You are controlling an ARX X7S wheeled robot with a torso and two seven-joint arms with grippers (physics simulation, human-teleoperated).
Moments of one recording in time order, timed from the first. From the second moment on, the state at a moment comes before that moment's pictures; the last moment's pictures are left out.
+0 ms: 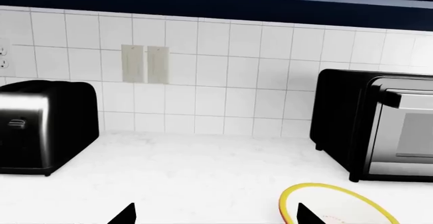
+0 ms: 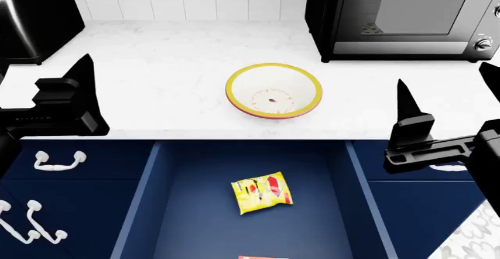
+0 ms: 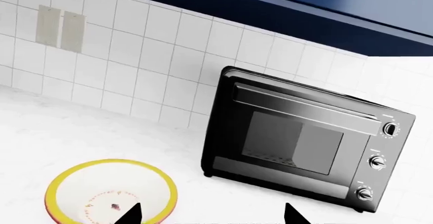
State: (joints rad) left arm -0.75 -1.14 0.06 0.85 -1.83 -0.60 -1.07; right arm 0.77 1.24 -0.19 -0.93 1.62 0.68 0.98
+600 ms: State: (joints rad) left arm -0.75 -1.15 0.06 0.83 -1.83 -0.62 -1.05; right arm 1.49 0.91 -0.60 -0.53 2.09 1.16 0.97
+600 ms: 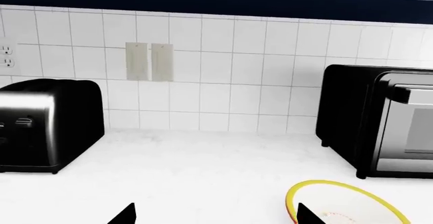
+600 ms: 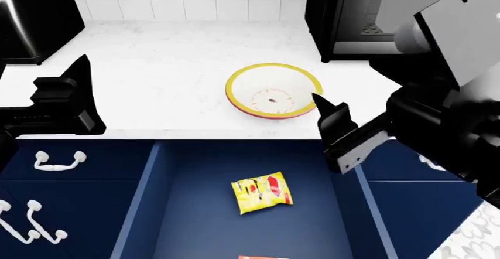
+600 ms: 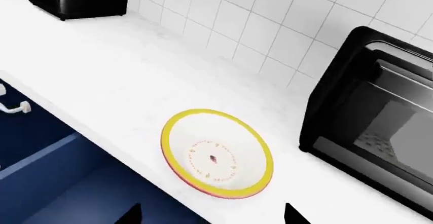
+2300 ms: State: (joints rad) left arm -0.68 -1.13 0.06 0.79 -1.76 -0.64 -1.00; right arm 1.36 0.53 -1.08 -0.22 1.61 1.48 0.20
